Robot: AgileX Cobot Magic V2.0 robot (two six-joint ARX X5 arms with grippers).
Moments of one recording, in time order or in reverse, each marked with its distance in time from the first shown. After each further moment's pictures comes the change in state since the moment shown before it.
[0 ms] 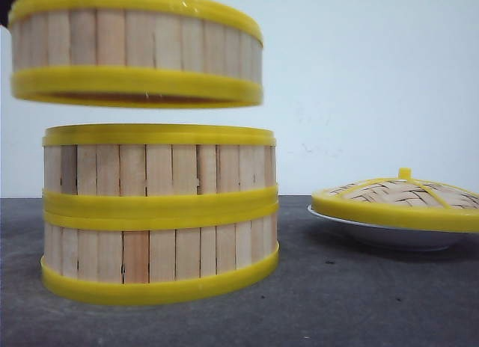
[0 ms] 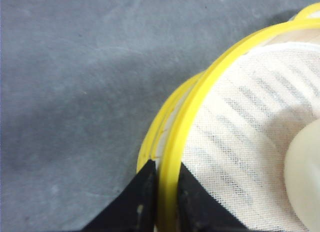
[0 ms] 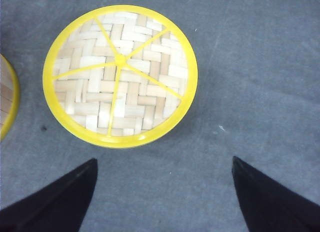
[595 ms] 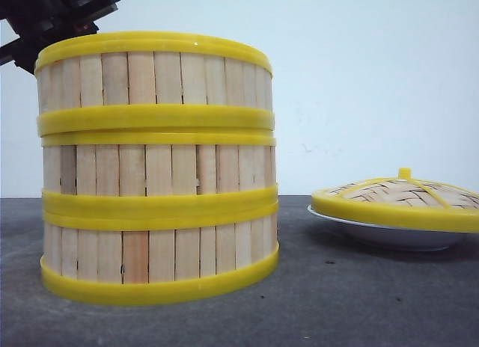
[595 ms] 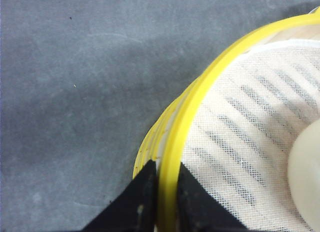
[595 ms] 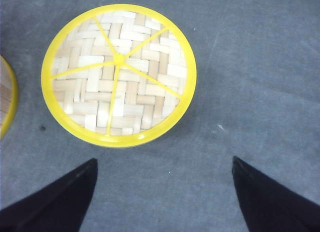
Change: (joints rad) left arm -0.004 0.075 -0.039 0.077 0.000 -0.042; right arm 0.000 0.000 0.000 -0.002 0.000 0.000
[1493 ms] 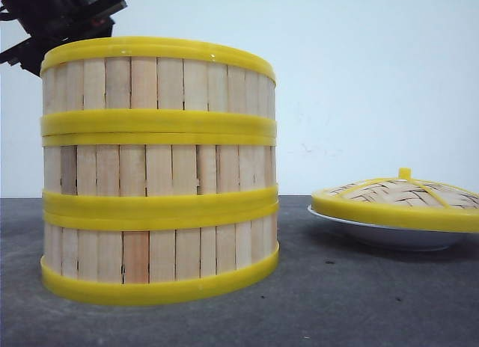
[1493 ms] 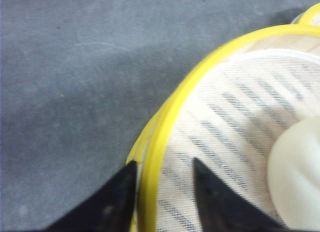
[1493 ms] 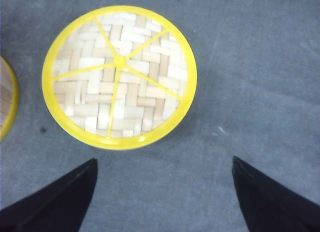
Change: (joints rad) left arm -0.026 0.005 0.000 0.031 0.008 -0.009; right arm 0.000 0.000 -0.012 0.025 -0.009 -0.002
